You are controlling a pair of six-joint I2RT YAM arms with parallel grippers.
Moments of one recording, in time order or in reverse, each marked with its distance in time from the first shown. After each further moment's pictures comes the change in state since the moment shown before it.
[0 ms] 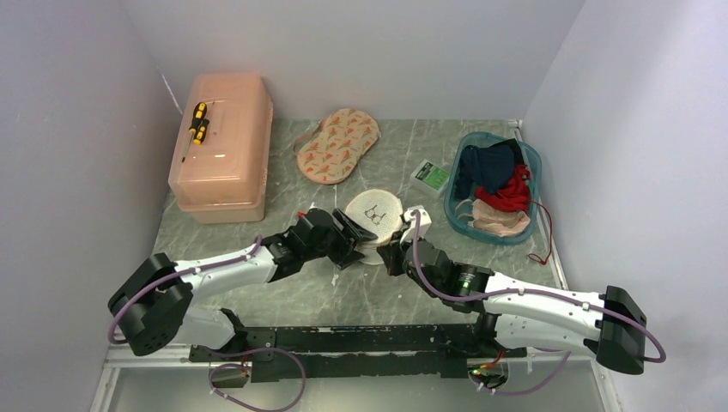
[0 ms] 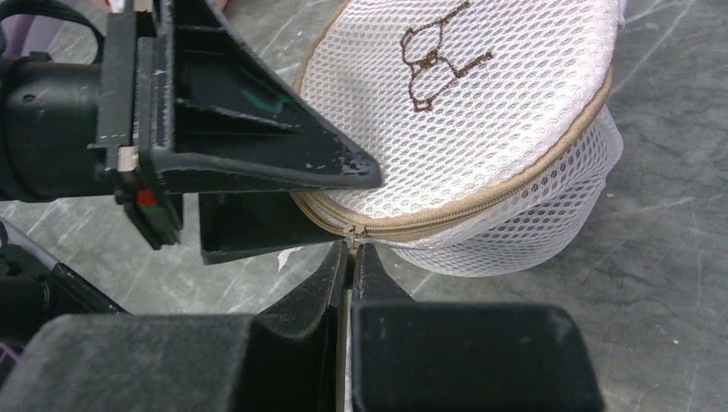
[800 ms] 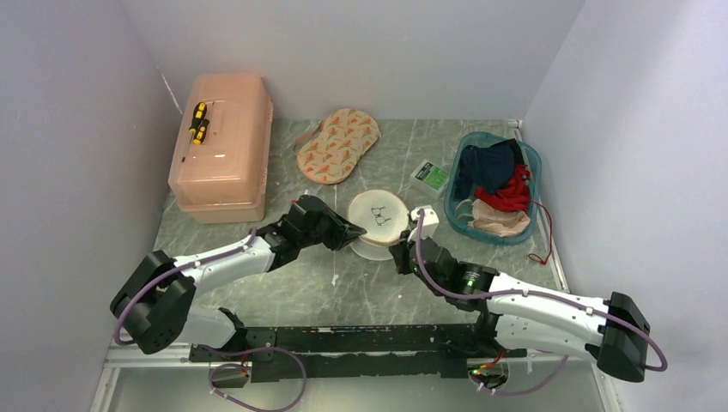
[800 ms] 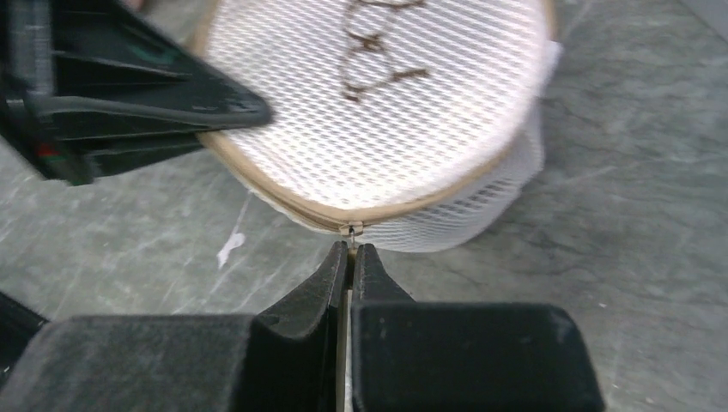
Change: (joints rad) left arm 0.098 0.035 0.043 0.014 0.029 0.043; right arm -0.032 -0.032 -0.019 -0.076 0.022 -0.014
